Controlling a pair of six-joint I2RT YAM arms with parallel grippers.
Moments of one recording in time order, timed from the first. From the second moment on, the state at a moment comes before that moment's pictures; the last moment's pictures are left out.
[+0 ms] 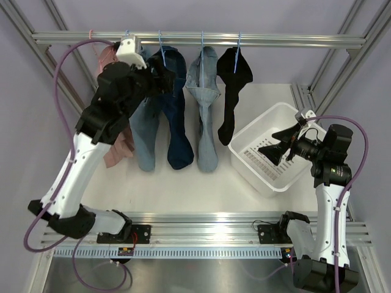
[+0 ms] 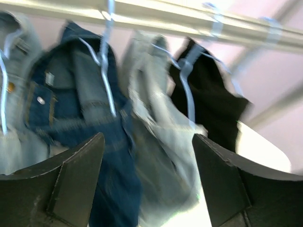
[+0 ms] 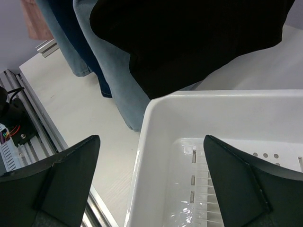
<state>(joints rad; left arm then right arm) -0.55 1.29 1.79 -0.59 -0.17 -0.38 -0.26 0.81 0.93 -0.51 -1.11 -0.16</state>
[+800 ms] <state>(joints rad) -0.51 1.75 2.09 -0.57 -0.48 -0.24 -0.26 0.81 0.92 -0.49 -1.15 -0.19</state>
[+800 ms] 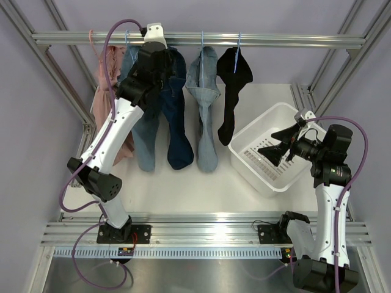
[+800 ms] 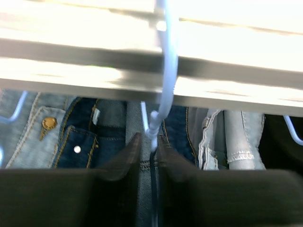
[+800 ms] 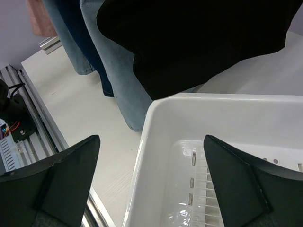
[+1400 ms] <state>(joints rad) -0.50 1.71 2.04 -0.53 -0.42 -0.16 -0.26 0.80 0.96 -0.61 -1.15 -0.28</state>
